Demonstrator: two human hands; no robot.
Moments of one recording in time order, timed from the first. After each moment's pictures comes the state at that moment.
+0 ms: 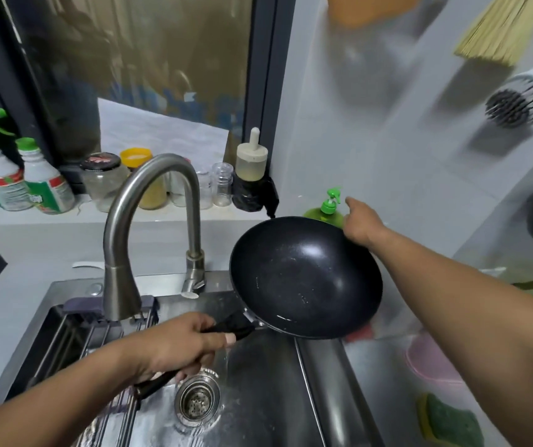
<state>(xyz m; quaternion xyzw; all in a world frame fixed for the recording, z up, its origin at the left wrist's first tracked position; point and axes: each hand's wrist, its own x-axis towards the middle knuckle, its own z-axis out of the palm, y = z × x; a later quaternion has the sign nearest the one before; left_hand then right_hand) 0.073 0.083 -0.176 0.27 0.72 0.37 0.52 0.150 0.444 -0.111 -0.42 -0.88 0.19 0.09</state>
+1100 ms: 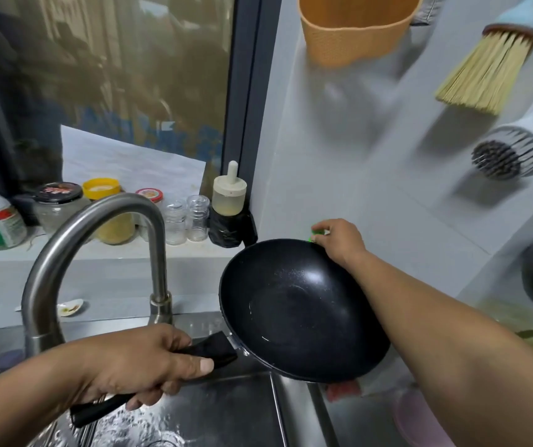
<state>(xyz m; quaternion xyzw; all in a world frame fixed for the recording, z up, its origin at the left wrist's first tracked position) 0.040 0.128 -0.116 0.33 0.73 0.29 0.53 0.108 0.513 -0.116 -0.37 -0.88 0.24 0.18</state>
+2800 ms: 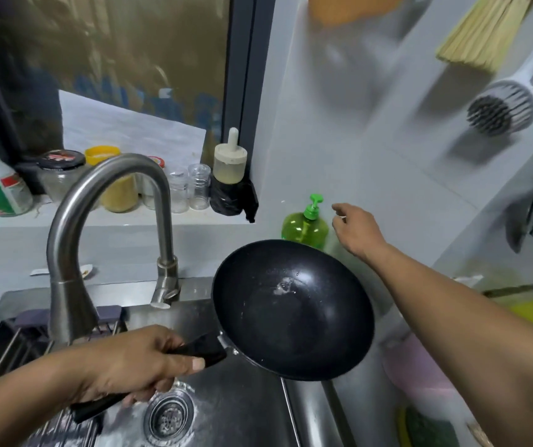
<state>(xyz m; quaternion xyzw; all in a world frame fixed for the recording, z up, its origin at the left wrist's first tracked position) 0.060 0.087 -0.160 0.31 0.72 0.29 0.55 0.164 0.493 -0.132 -0.37 -0.90 0.16 0.17</state>
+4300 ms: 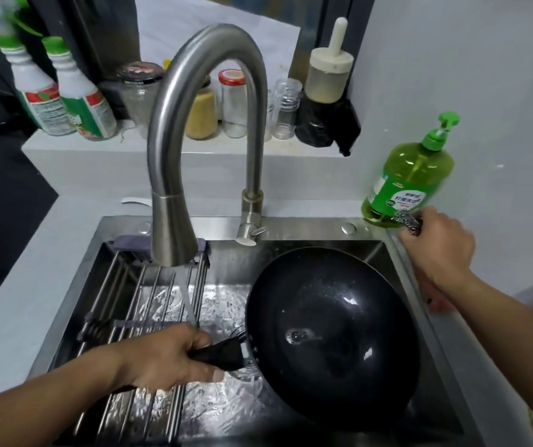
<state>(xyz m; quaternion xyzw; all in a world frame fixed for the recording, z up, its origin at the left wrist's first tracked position) 0.024 -0.013 -0.291 0.30 0.77 0.21 0.52 0.162 0.437 -0.293 -0.42 -0.89 -0.03 0.17</state>
